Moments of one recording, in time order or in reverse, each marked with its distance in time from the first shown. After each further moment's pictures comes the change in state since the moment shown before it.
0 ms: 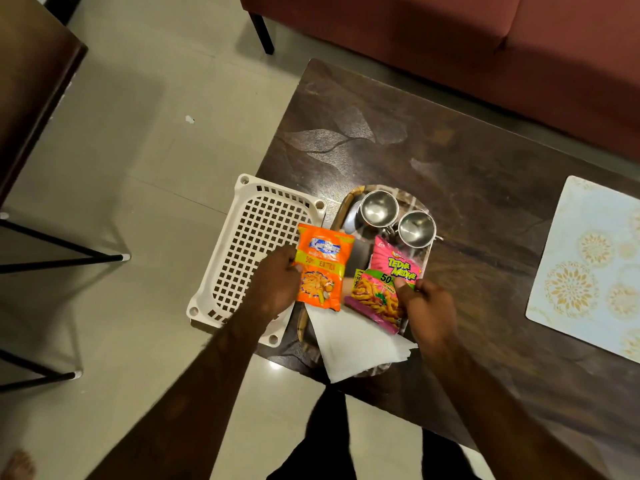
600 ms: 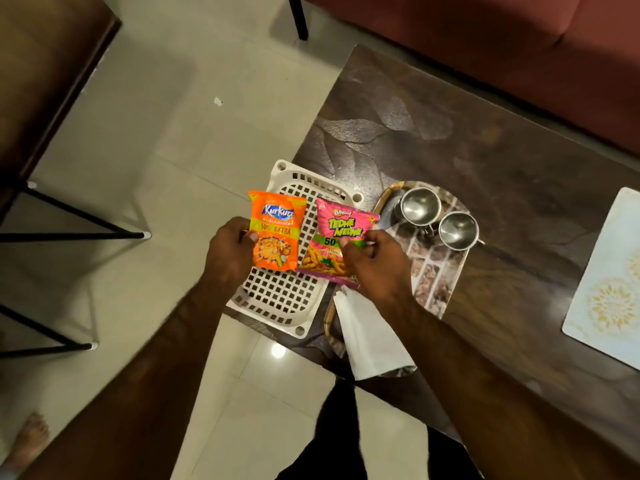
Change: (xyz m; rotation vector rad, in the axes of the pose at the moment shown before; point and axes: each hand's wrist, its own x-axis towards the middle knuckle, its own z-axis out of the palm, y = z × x) left_hand 0.020 -0.068 -0.090 -0.016 0.340 -0.027; right_hand -0.014 -0.086 0.102 -0.041 -0.183 -0.237
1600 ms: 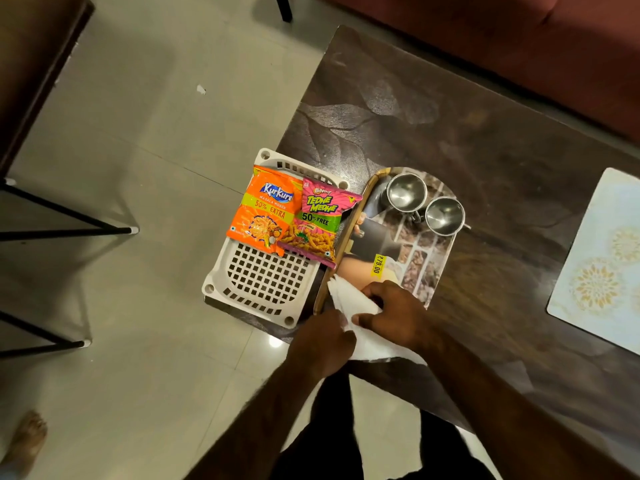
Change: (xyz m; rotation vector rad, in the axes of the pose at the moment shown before) left_hand -0.150 0.036 0.103 0.280 -0.687 -0.109; right_hand -0.029 0.072 -0.051 -0.568 -0.484 -0.008
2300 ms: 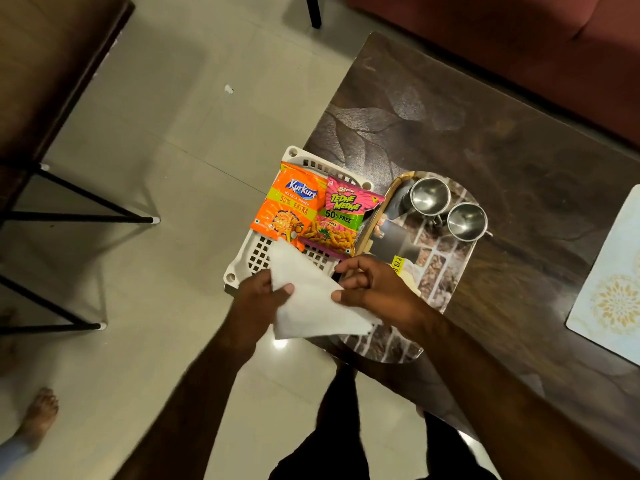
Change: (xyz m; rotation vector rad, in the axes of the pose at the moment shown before) left_hand -0.019 -0.063 -0.084 -0.853 0.350 -0.005; right_hand -0.006 -0.070 -0.009 0.704 -0.162 -0.053
